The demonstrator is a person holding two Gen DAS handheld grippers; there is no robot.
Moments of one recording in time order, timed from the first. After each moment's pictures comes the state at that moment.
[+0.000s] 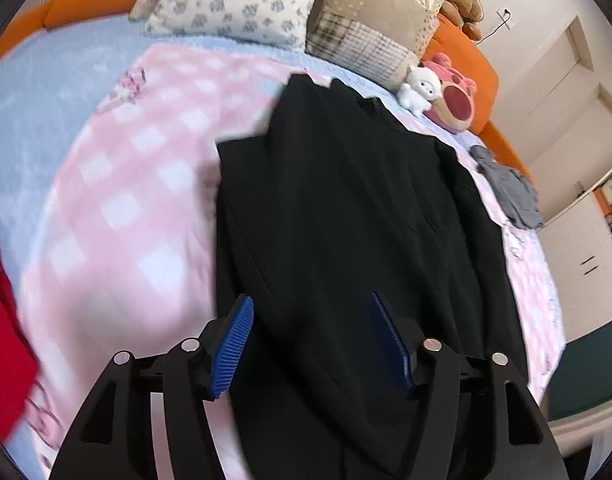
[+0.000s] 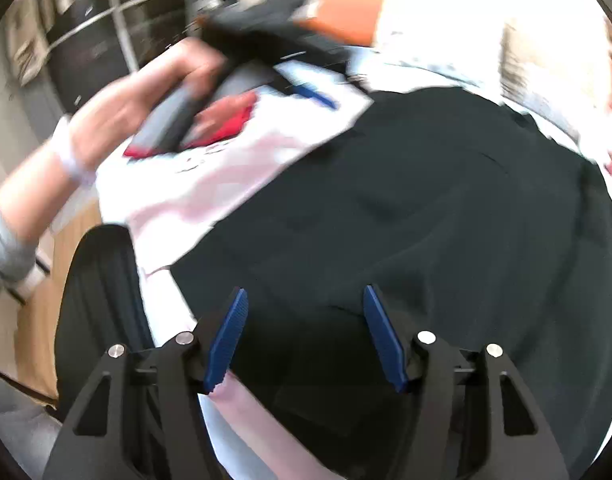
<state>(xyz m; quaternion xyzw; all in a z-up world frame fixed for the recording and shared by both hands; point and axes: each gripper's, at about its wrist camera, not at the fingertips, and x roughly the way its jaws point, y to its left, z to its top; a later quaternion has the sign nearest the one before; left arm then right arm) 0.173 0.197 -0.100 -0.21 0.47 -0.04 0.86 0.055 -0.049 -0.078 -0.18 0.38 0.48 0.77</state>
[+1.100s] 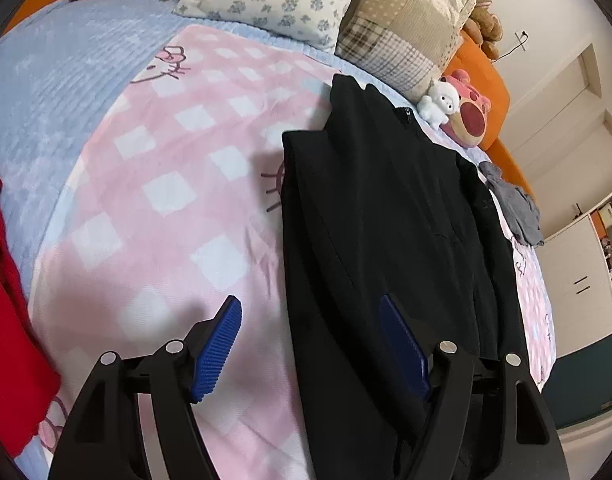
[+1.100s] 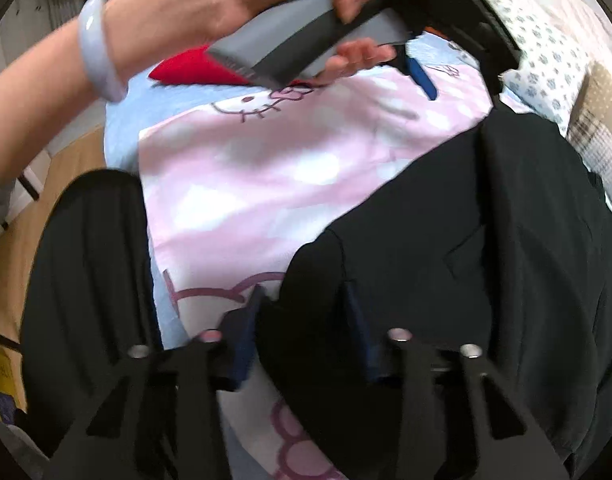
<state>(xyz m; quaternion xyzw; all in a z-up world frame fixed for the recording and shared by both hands) 0.162 0.250 -0.132 -0.26 0.47 -0.04 0.85 0.010 0.027 -0.120 -0.27 0.39 0.50 0.72</state>
